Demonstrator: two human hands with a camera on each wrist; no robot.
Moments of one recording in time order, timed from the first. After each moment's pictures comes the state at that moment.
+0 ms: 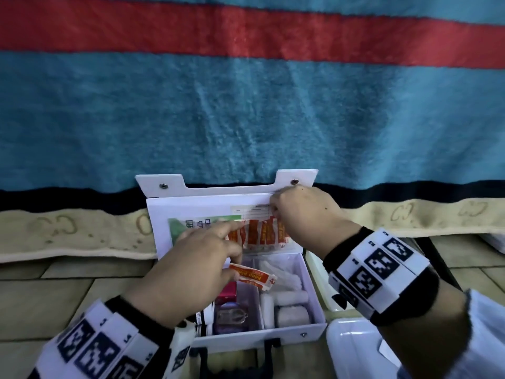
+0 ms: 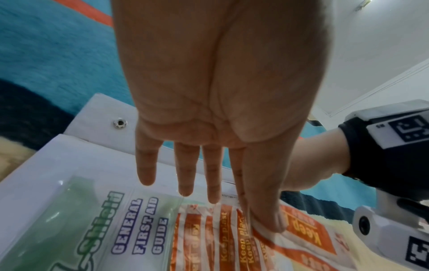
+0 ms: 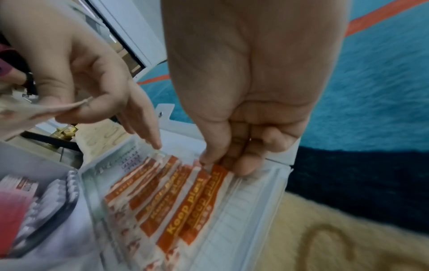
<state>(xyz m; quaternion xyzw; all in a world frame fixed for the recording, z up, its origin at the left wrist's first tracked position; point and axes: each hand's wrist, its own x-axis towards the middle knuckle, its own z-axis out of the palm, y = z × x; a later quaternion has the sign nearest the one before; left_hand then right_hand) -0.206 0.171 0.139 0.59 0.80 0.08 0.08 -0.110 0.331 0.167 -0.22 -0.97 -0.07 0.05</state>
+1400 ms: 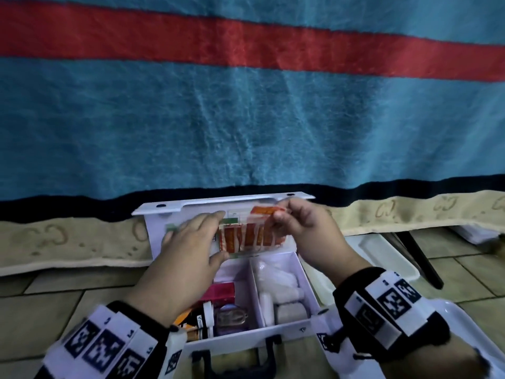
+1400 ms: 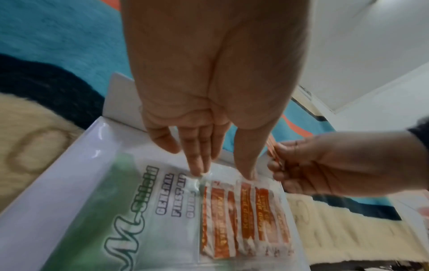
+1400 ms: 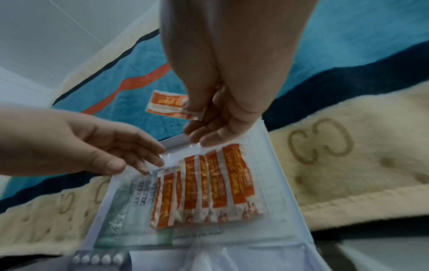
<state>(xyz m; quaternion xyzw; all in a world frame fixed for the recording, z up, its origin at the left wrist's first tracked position) -0.218 0.166 0.130 0.52 0.83 0.20 0.01 -0.091 0.321 0.124 -0.22 -0.76 0.52 0.32</state>
